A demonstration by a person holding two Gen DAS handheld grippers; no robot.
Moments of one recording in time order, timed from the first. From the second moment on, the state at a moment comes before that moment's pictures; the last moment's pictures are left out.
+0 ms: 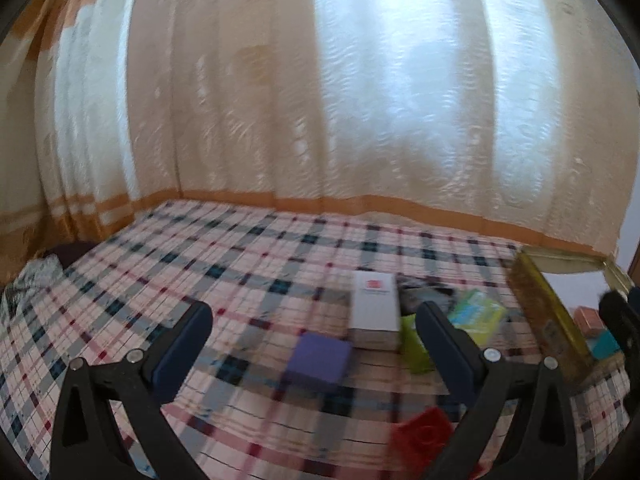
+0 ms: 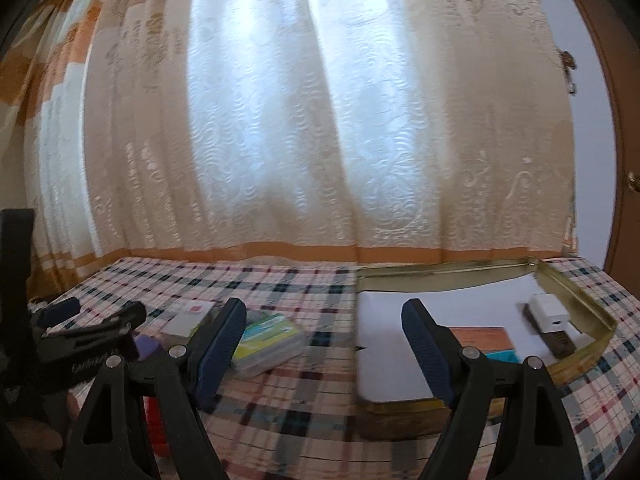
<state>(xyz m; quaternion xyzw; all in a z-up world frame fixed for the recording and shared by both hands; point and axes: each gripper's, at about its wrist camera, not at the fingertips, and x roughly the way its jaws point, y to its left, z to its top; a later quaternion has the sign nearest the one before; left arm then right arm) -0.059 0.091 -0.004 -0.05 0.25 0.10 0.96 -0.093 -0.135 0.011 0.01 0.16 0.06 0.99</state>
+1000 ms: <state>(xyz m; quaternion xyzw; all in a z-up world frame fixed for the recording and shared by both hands) -0.028 0.135 -0.035 -0.07 0.37 0.07 0.92 -0.071 -0.031 -0.049 -0.10 0.42 0.25 0.87</state>
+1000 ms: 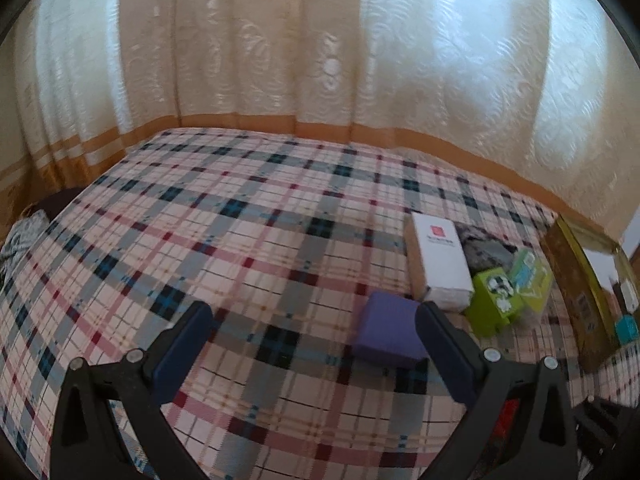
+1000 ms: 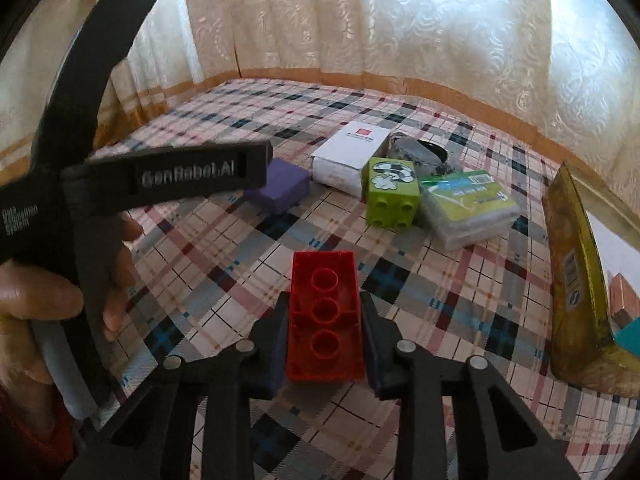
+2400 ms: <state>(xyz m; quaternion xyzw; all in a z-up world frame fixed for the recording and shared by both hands) -0.055 0.121 -0.010 -0.09 0.26 0.10 0.96 -0.066 -0.118 0.012 -0.01 0.23 0.17 0.96</state>
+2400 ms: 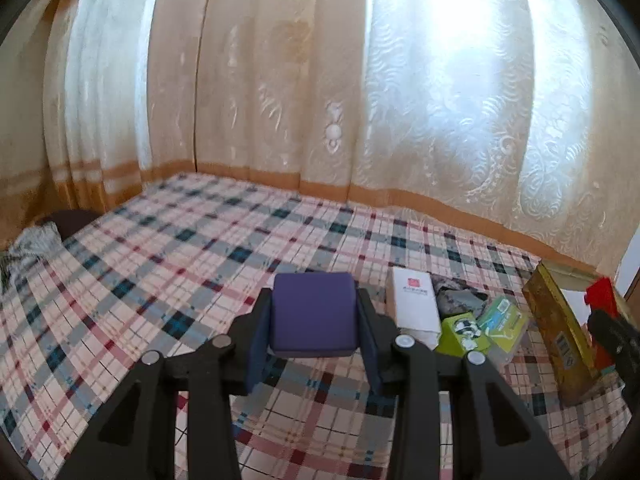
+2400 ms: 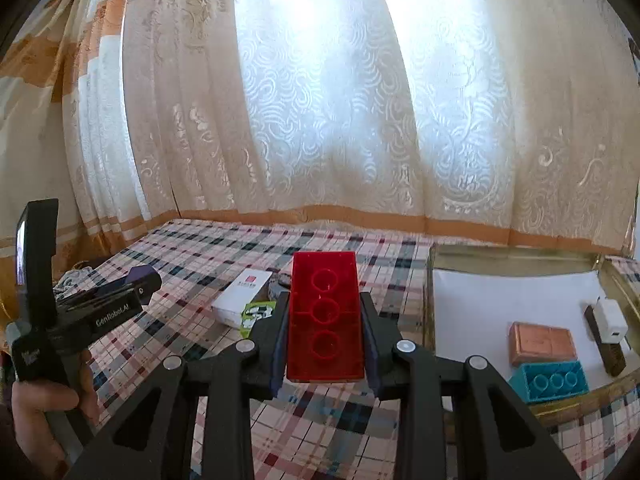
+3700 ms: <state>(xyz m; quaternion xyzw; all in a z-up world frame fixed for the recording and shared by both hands) -0.044 -0.020 0.023 -0.06 0.22 0.03 0.97 -0.043 -0.202 0.031 -0.02 0.19 0.07 0.98</state>
